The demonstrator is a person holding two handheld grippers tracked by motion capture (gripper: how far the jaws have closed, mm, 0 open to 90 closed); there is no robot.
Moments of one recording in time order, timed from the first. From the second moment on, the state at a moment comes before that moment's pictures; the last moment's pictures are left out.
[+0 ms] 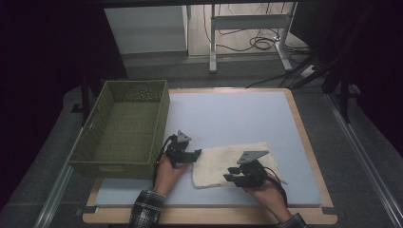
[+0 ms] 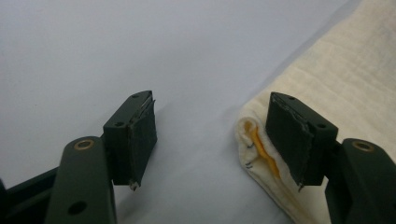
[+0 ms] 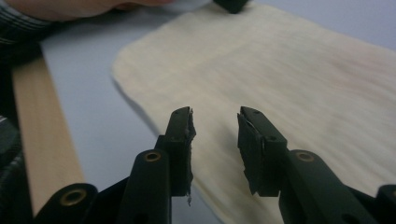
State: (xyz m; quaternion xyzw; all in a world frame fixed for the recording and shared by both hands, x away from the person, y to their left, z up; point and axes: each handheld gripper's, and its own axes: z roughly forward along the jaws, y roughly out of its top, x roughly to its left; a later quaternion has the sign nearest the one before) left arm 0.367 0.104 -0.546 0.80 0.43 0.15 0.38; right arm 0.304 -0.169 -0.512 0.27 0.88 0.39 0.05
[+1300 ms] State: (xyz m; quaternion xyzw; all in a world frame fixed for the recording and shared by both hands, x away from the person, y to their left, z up) left arm 0.364 0.107 -0.536 0.80 0.41 0.13 0.42; right arm 0.288 -0.072 -0.523 0.20 0.90 0.39 0.04
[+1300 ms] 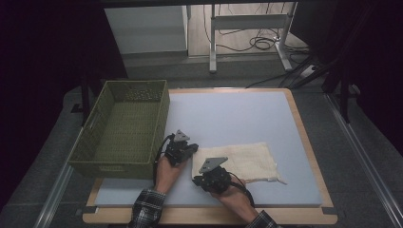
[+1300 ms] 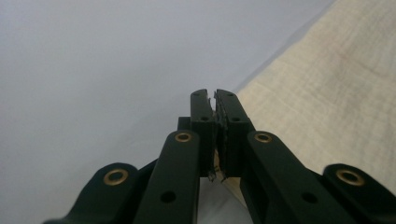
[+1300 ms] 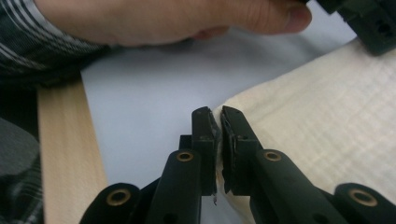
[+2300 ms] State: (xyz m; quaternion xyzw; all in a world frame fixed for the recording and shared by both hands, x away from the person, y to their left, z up) left arm 0.390 0.007 -0.500 0.83 0.32 0.14 0.44; right arm 0.290 -0.186 -0.500 0.29 0.85 0.44 0.08
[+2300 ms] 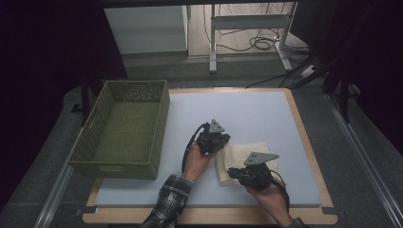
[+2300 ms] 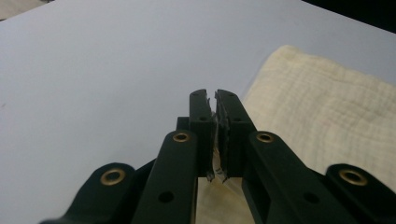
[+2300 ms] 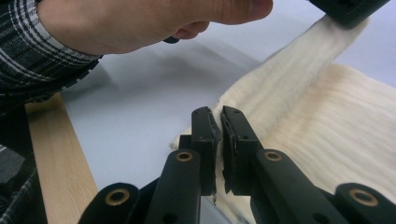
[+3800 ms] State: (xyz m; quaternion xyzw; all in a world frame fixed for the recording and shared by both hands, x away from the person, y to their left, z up) left arm 0.412 -0.064 -0.481 0.84 0.29 0.13 0.45; right arm 0.284 -0.320 -0.493 0.41 0.80 0.40 0.16
